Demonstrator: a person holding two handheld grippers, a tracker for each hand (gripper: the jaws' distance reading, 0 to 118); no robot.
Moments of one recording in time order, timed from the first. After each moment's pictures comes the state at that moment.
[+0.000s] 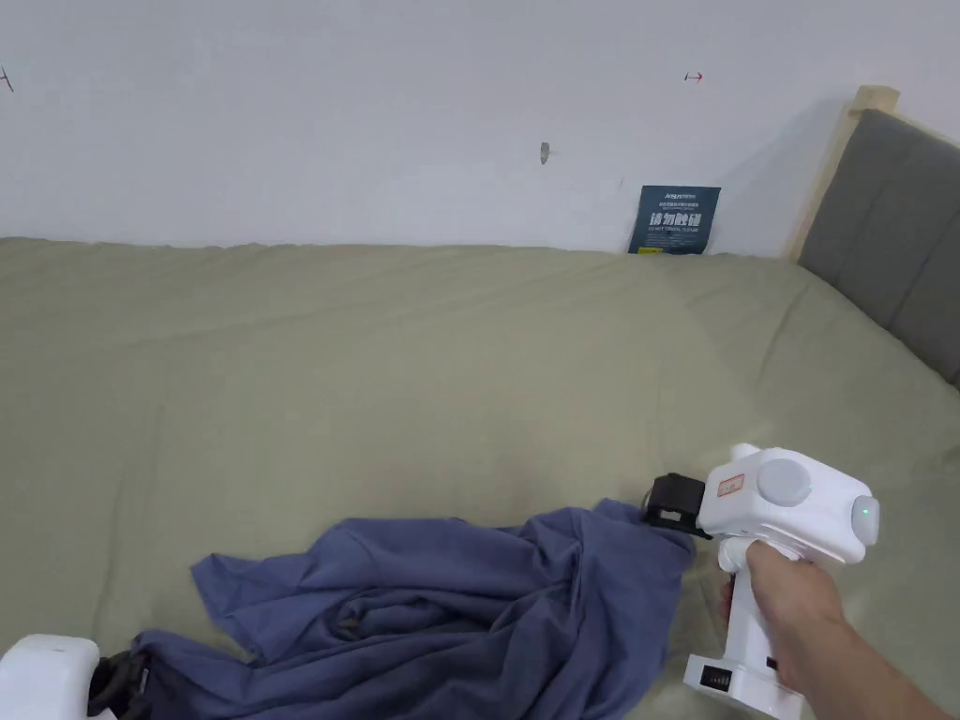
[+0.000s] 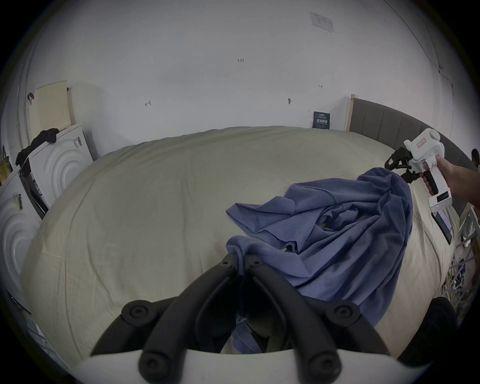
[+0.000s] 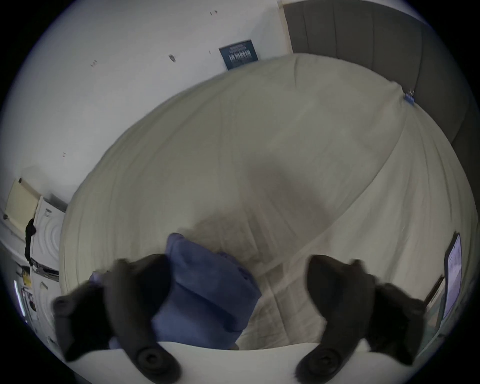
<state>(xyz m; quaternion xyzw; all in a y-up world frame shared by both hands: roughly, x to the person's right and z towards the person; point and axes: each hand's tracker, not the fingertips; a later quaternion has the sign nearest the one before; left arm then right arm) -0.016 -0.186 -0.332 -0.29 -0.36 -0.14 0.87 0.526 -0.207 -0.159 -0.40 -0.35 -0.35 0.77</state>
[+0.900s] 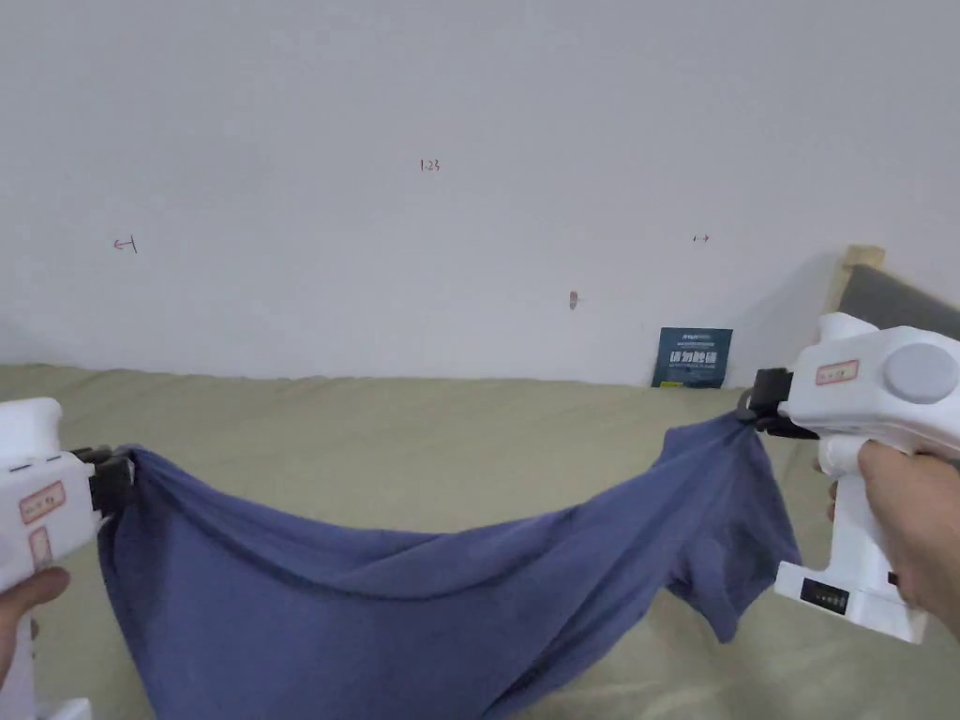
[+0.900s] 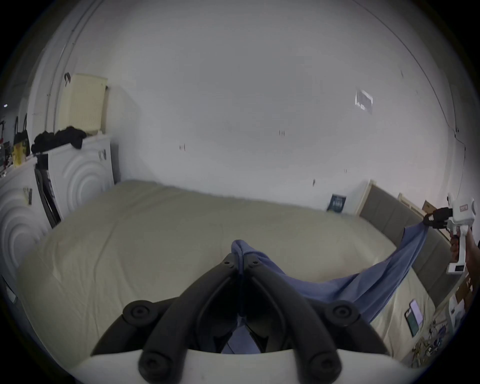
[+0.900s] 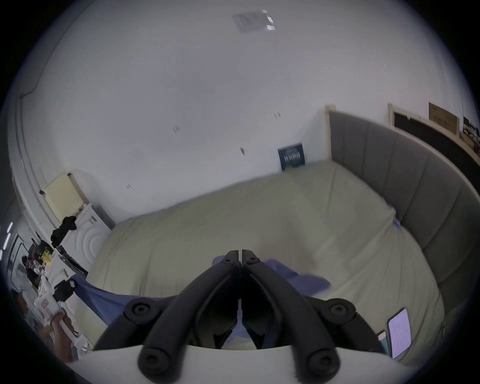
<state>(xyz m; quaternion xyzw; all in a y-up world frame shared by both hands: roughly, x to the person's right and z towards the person) -0.046 0.032 -0.428 -0.20 -0.32 0.02 0.92 0.462 0.096 -0.122 -0.21 -0.28 -0.22 0.91</state>
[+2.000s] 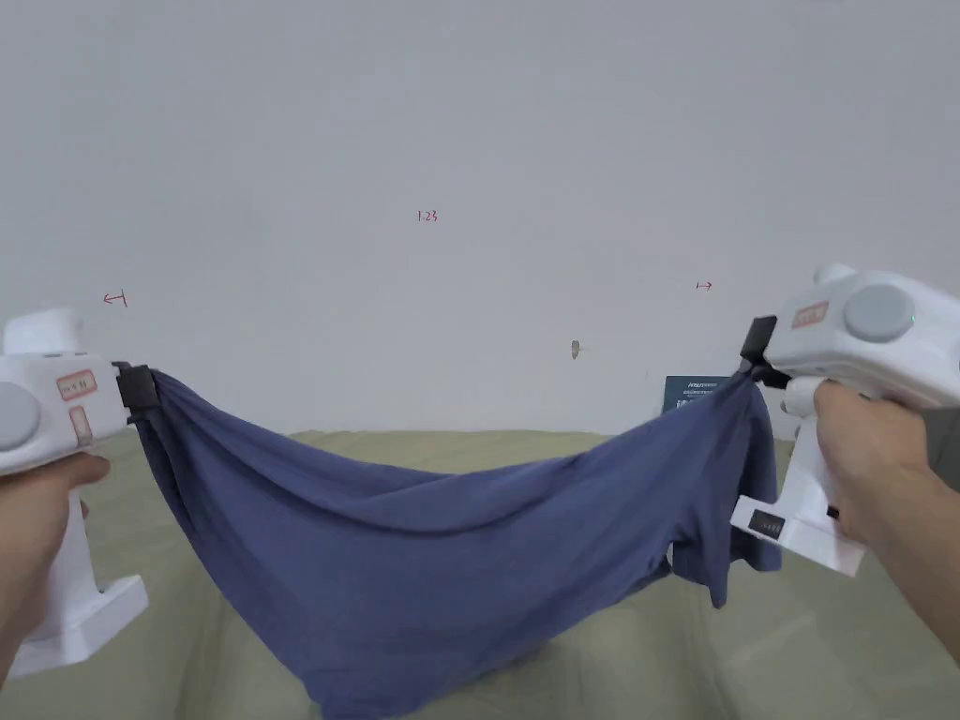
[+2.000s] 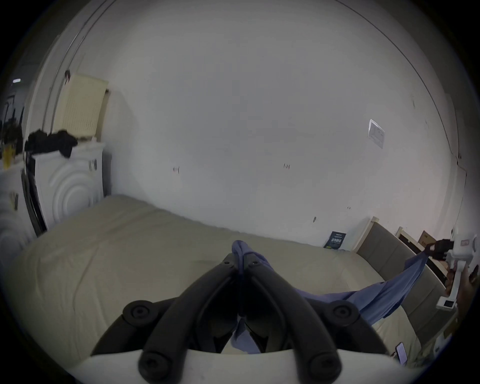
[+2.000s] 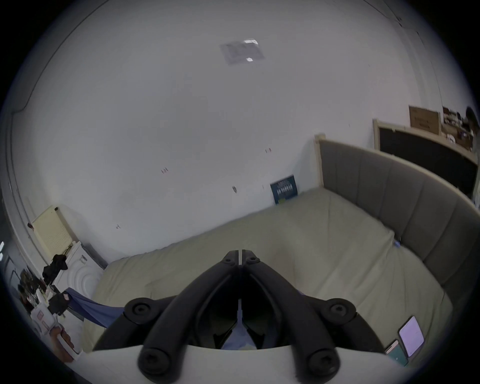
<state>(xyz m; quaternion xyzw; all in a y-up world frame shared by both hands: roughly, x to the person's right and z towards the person) 0.023 0.055 -0.525 -0.19 -0.32 0.09 0.92 0.498 0.114 -0.189 -0.15 -0.35 -0.25 0.89</state>
